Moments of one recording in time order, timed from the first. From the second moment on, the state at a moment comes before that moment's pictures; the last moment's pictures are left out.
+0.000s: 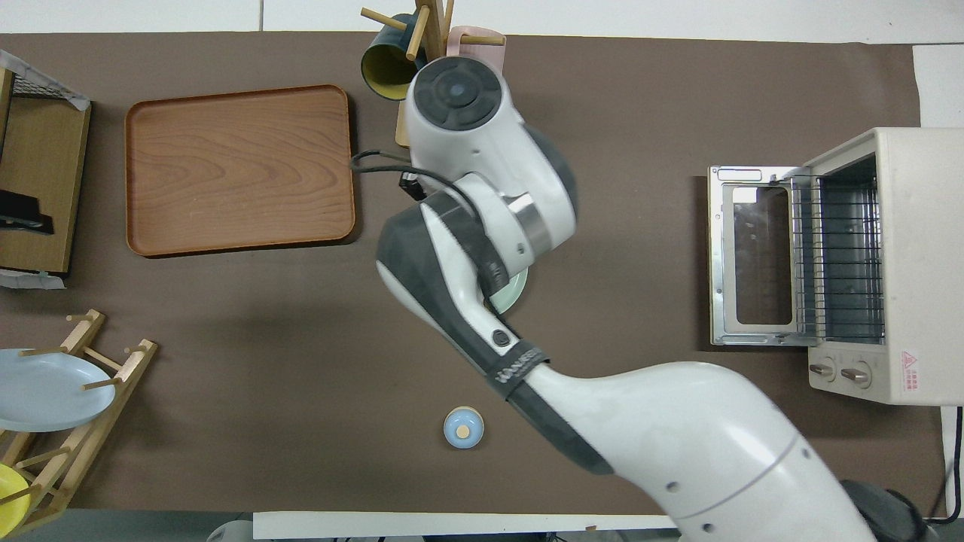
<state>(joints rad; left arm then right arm) -0.04 -0.10 0.04 -1.88 0.00 1.80 -0.12 0.57 0.59 -0.04 -1.18 0.11 1.73 0.78</state>
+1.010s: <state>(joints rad) -0.77 0.35 0.02 -1.97 0.00 2.49 -0.98 0.21 0.26 -0.04 -2.07 -0.23 2.16 0.31</state>
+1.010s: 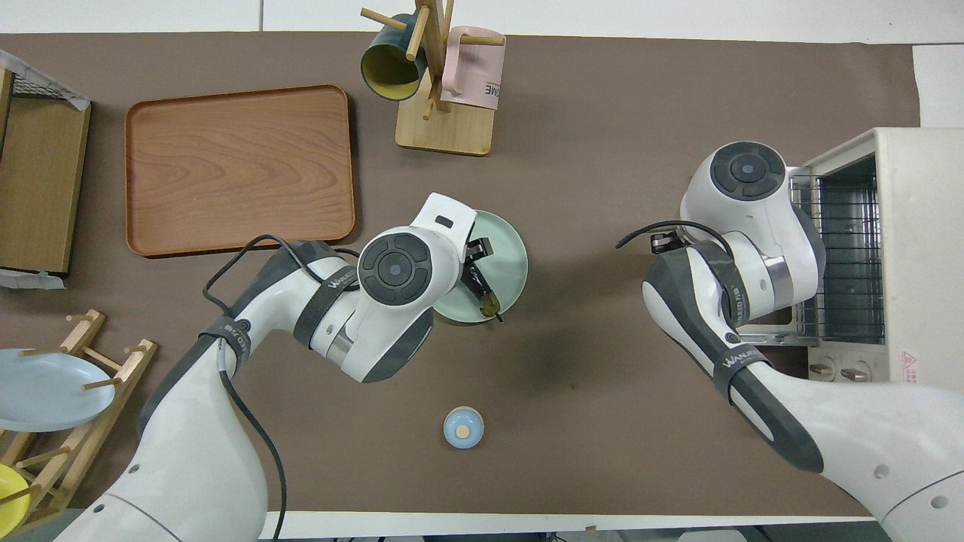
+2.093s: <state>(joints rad) -0.25 0.32 0.08 -1.80 0.03 2.26 -0.24 -0.01 -0.08 -0.04 -1.82 -0.06 1.72 -0.09</state>
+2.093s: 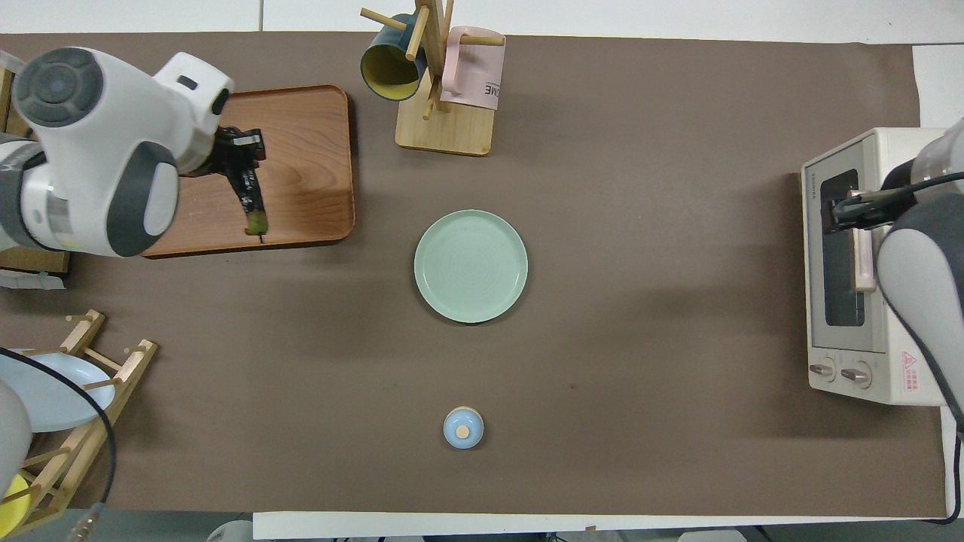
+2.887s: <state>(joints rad) -0.17 0.10 0.08 -1.68 0.03 1.79 -0.18 -0.05 -0.07 -0.06 -1.65 -0.02 1.48 -0.09</state>
